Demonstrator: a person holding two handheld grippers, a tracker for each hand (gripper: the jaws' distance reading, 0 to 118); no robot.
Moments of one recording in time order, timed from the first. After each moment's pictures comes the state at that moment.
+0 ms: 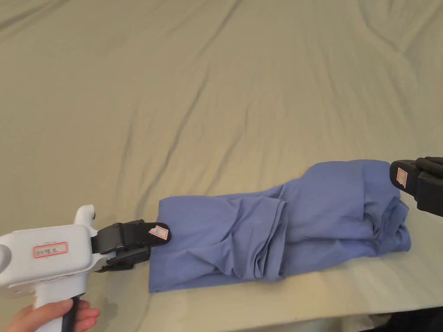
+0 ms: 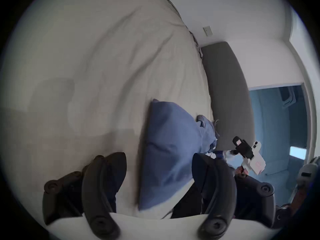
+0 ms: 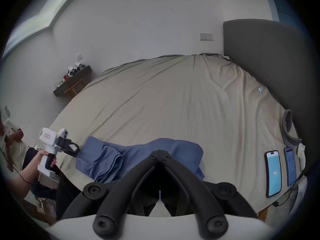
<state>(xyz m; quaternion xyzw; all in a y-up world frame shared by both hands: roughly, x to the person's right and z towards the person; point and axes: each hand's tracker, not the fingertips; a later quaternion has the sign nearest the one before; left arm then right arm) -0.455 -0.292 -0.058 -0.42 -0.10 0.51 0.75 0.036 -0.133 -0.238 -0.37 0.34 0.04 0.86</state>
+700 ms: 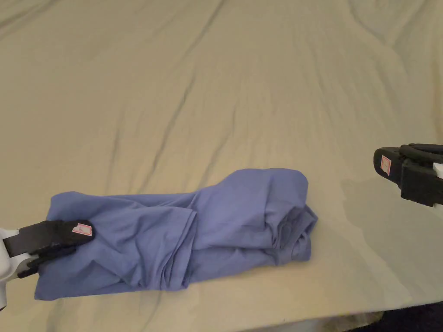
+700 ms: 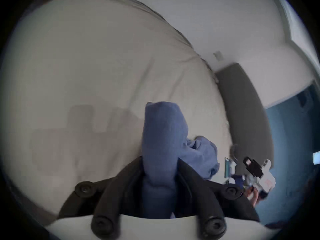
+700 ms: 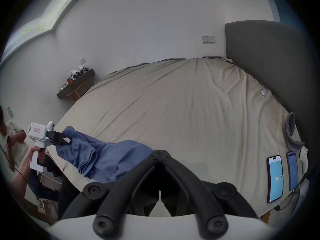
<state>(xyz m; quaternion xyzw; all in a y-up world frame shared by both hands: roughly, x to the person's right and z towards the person) -0.463 -0.168 -0.016 -0.41 0.13 0.42 0.80 0.045 -0.132 -0.250 -0.35 0.36 0.02 0.86</state>
